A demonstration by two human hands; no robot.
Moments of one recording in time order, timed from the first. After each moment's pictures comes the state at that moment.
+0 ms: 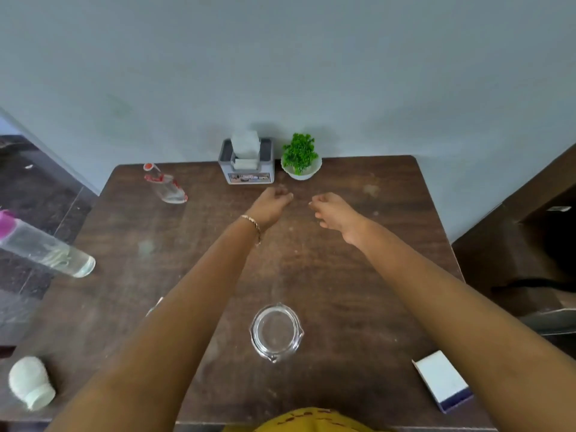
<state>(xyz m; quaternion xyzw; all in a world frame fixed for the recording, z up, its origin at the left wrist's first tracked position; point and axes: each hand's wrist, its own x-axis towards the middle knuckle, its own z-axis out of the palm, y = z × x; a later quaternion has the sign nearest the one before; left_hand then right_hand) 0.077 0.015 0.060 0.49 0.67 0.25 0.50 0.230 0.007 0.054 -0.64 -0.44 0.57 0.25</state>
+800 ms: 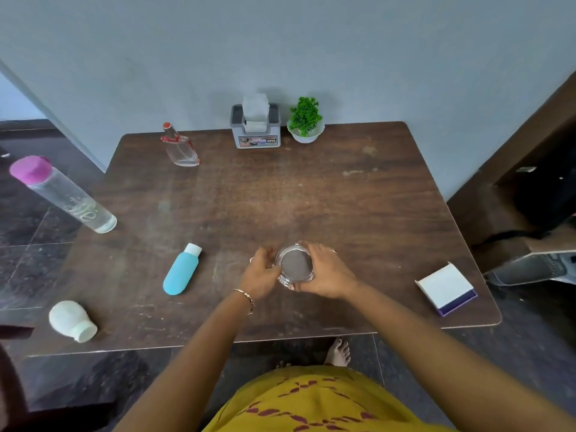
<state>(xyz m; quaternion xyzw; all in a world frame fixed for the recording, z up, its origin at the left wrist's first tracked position) 0.010 -0.208 -0.019 0.49 0.65 0.25 0.52 0.176 -0.207 -0.020 -0.59 -0.73 0.33 0.09</state>
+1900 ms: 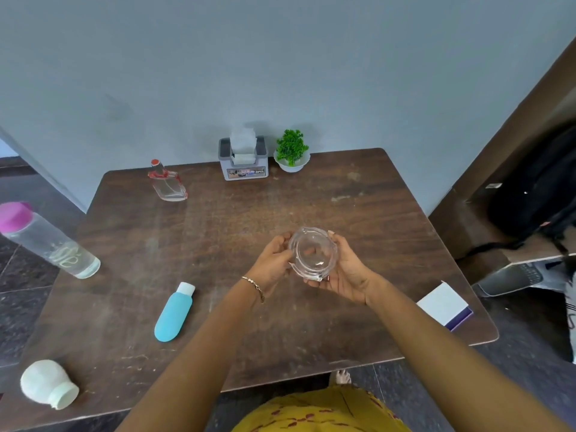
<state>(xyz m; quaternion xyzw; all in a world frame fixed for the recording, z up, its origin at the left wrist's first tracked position) 0.035 -0.147 0.029 0.43 0.49 0.34 0.68 0.203 -0.170 0.013 -0.49 -0.25 0.75 0.36</state>
